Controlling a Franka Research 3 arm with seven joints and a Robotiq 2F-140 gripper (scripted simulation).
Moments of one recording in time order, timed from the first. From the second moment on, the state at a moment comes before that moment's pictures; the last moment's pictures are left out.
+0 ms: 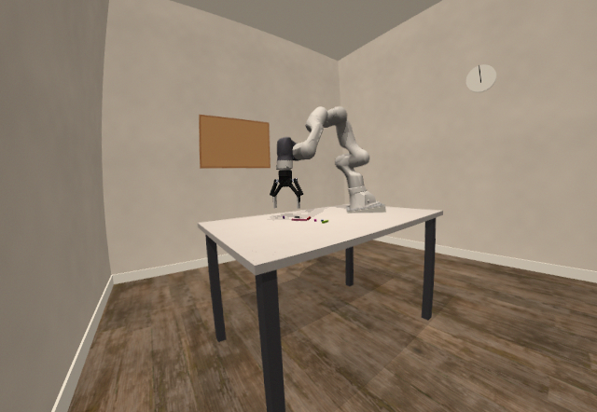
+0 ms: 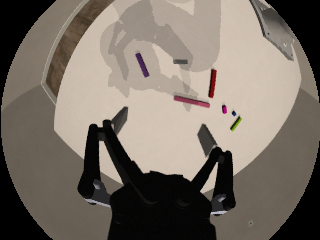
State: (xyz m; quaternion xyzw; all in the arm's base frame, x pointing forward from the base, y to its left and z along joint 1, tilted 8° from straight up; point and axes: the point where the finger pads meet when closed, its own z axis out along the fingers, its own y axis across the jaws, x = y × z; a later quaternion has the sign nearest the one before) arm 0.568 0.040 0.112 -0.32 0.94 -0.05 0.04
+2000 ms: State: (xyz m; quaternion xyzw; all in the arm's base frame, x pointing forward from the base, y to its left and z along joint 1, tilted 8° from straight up) arm 0.590 0.046 0.110 -0.08 0.99 -0.04 0.05
